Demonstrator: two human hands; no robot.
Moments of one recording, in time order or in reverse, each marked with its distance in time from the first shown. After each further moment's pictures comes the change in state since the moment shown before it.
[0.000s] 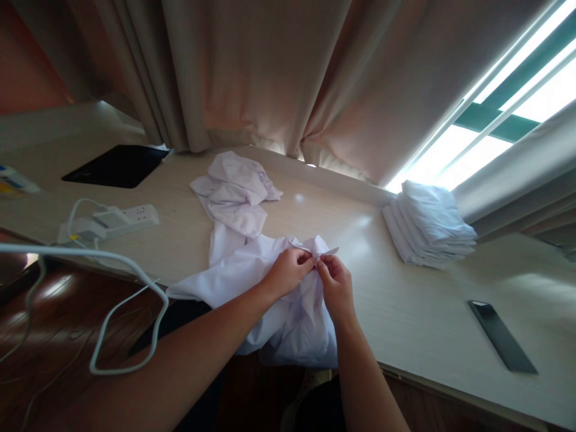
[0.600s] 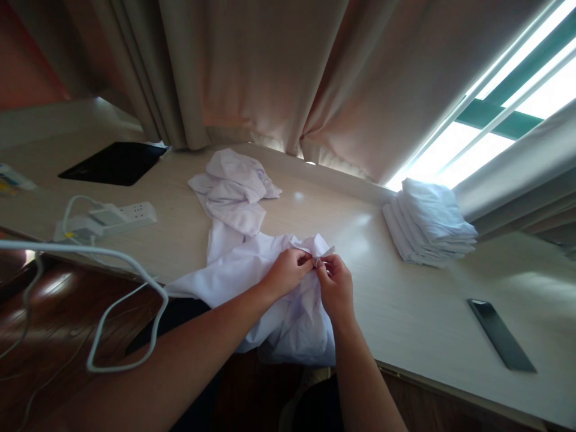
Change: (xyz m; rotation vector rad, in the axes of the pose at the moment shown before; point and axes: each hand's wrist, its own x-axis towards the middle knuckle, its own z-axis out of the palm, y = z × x) left_hand -0.001 -0.001 0.005 0.046 -0.048 0.027; right_hand -0.004 -0.001 -0.006 -0.296 0.065 -0.004
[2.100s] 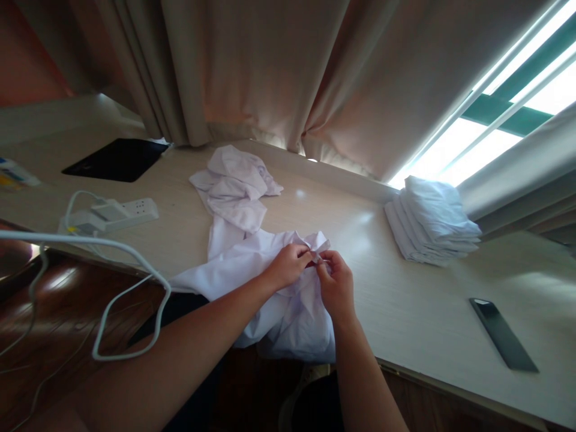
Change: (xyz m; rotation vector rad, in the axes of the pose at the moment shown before) left_hand 0.009 -0.011 0.002 -0.134 -0.029 -0.063; right_hand -0.005 -0.010 -0.005 -0.059 -0.009 -0.075
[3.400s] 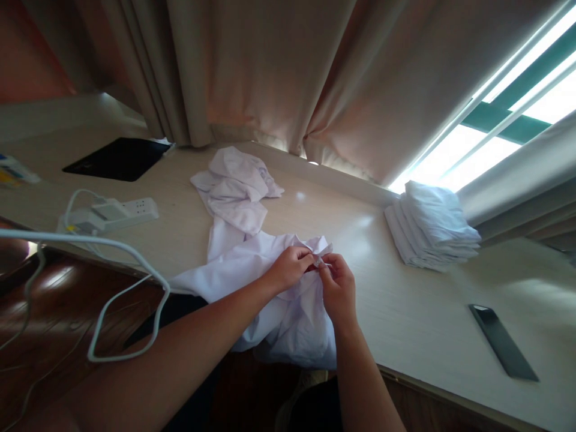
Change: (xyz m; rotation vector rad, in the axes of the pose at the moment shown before) left_hand -0.001 0.007 0.002 -0.073 0.006 -0.028; right_hand 0.001 0.003 0.002 0.164 -0.013 0.027
